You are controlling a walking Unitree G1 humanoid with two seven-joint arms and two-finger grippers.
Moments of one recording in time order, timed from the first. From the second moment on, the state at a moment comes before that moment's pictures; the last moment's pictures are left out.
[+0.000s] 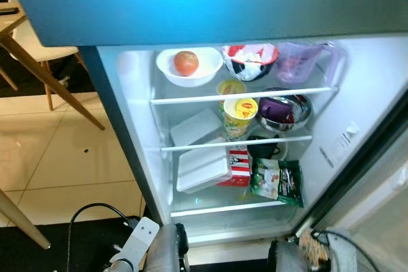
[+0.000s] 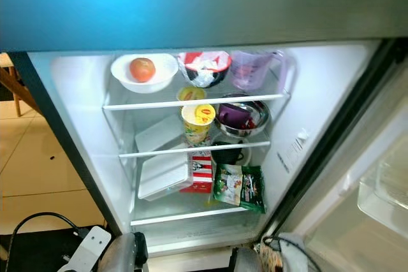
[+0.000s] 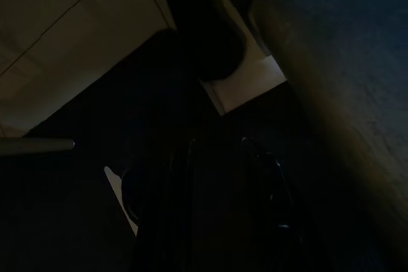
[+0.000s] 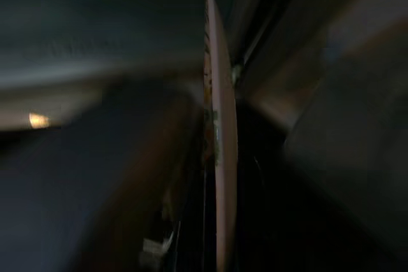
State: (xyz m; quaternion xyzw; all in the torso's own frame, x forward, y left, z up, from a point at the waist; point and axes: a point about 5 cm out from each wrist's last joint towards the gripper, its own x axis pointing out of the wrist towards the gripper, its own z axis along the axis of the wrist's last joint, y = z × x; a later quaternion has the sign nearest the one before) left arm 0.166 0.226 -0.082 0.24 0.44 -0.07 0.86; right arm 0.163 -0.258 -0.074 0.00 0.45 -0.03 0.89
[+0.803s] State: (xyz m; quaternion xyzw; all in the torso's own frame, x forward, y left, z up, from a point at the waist) left arm 0.153 0.233 -0.085 0.25 0.45 -0.06 0.86; right arm 0.275 -0.195 -0.007 0.23 0.31 0.17 0.91
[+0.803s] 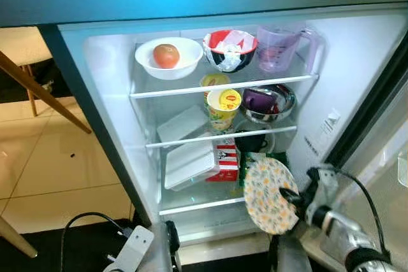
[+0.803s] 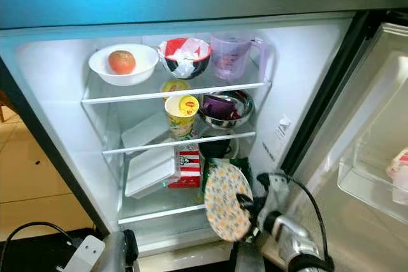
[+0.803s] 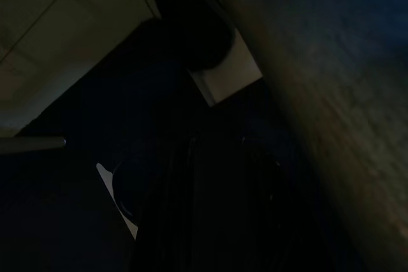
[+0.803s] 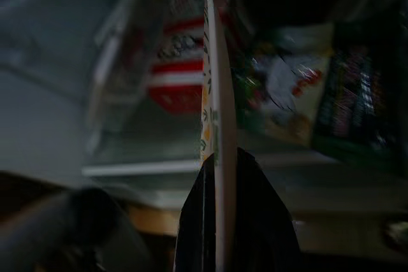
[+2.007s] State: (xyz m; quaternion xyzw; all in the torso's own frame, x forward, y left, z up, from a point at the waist) left arm 0.176 0.219 0.002 0.22 0.19 -0.24 0.93; right arm 0.352 -0.127 0.058 0.59 0.18 0.00 0.79
